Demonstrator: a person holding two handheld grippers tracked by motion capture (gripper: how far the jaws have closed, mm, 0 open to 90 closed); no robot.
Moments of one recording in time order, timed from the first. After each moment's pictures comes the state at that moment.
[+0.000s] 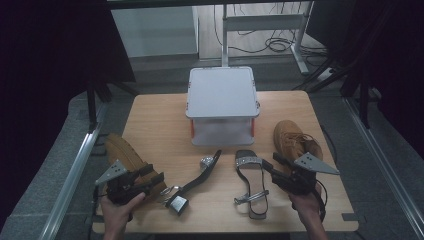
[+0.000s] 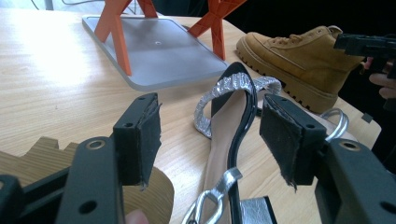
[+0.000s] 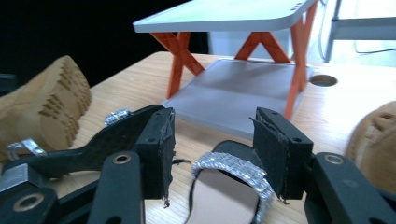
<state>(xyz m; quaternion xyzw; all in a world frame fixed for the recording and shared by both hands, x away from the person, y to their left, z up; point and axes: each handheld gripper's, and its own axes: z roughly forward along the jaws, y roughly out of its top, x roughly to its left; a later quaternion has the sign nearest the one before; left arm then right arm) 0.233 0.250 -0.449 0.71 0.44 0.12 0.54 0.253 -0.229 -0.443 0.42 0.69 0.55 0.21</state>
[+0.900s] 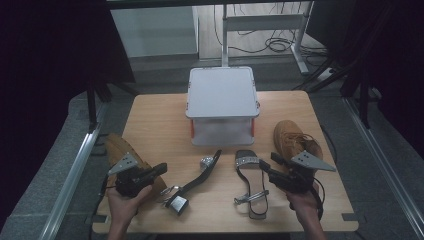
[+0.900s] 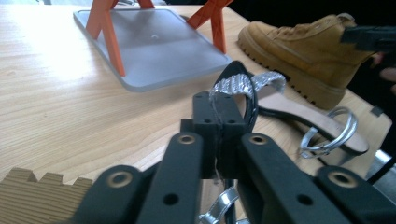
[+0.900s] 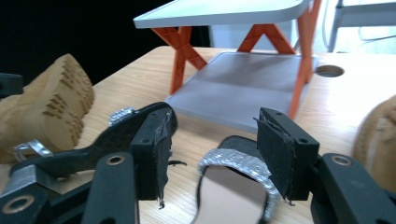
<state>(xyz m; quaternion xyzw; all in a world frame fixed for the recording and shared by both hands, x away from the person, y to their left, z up) 0.245 0.230 -0.441 0.74 0.42 0.11 0.51 0.254 -0.225 -0.440 0.44 0.69 0.54 0.19</state>
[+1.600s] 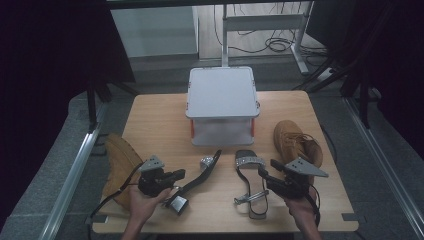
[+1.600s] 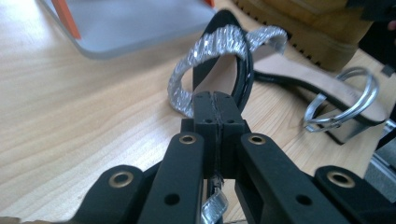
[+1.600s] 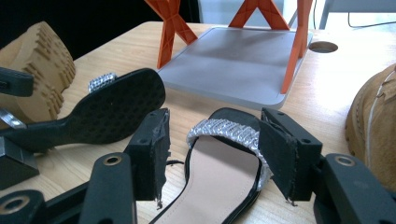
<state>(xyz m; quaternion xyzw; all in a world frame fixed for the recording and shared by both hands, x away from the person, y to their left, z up) 0.262 0.185 -0.469 0.78 0.42 0.07 0.46 0.250 -0.219 -0.463 0.44 0.71 0.50 0.20</state>
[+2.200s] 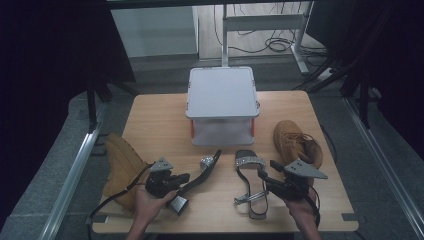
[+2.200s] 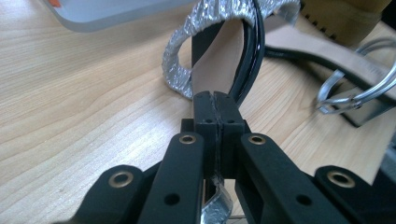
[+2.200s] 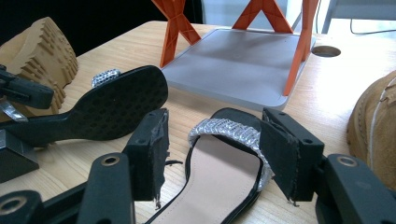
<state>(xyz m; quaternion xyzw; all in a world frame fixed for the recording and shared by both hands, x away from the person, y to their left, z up) 0.266 0.168 -0.483 0.81 0.41 0.06 0.42 0.248 -0.219 -0.464 0.43 0.72 0.51 0.21</state>
